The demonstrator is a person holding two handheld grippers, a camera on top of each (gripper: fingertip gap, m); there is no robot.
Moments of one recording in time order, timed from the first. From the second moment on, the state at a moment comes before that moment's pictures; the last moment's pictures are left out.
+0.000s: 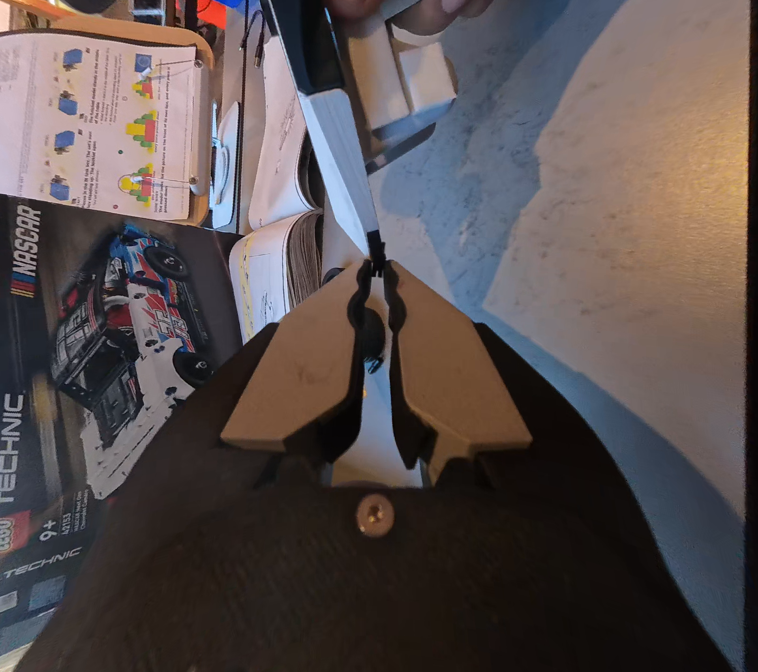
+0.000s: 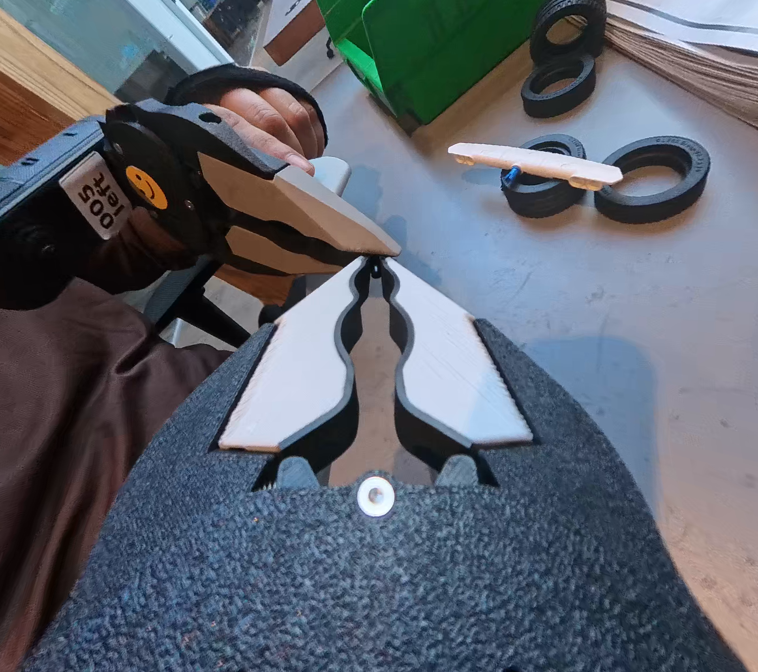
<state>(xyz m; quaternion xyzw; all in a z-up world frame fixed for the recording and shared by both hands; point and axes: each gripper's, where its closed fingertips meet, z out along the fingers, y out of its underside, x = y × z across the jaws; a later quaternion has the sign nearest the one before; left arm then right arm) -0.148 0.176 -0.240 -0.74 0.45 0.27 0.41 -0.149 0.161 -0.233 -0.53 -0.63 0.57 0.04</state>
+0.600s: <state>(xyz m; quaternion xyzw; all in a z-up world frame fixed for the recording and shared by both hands) -0.147 0.179 -0.241 -0.72 0.47 0.25 0.45 -0.147 0.168 -0.235 -0.43 -0.75 0.42 0.27</state>
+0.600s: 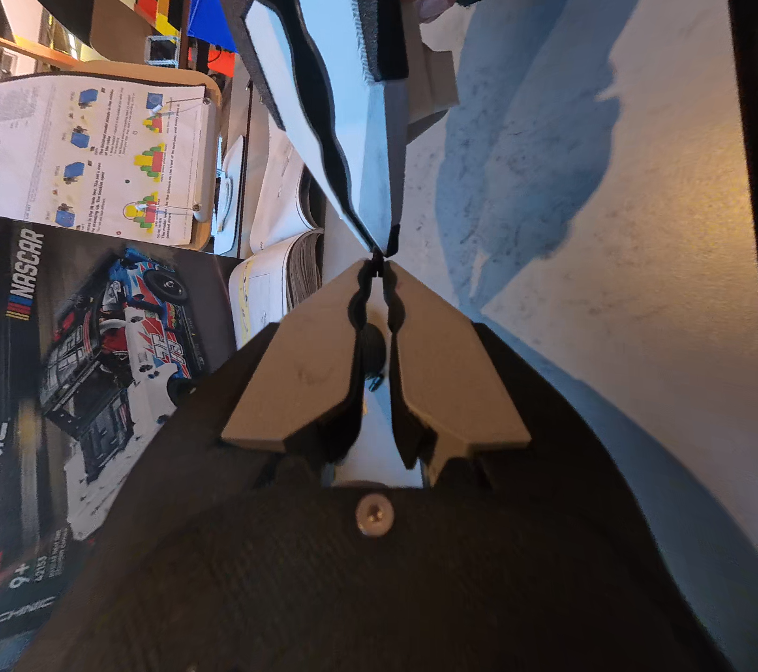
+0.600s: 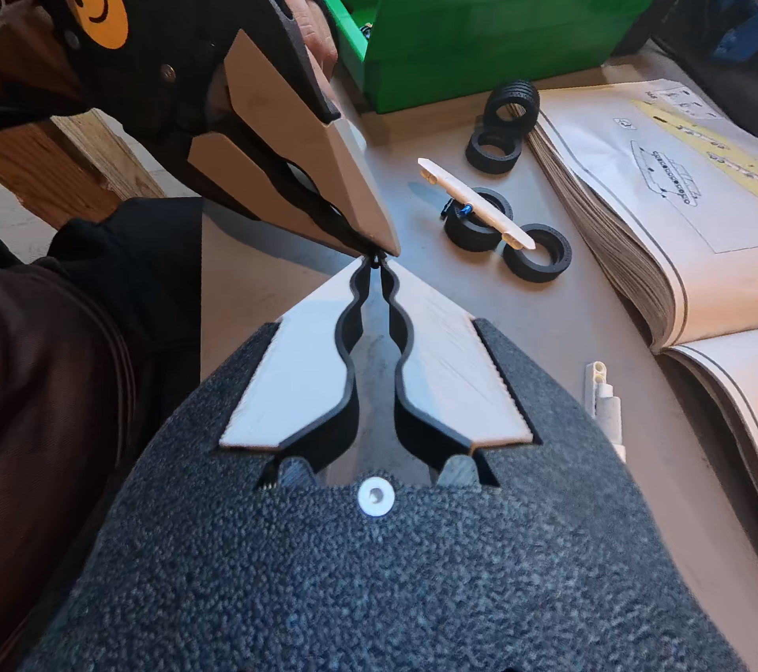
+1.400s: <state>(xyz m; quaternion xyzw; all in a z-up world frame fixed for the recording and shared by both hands) -0.239 0.205 -0.294 -0.96 0.18 0.05 0.21 -0.131 0.188 -0.226 -0.45 -0.73 0.44 0.27</state>
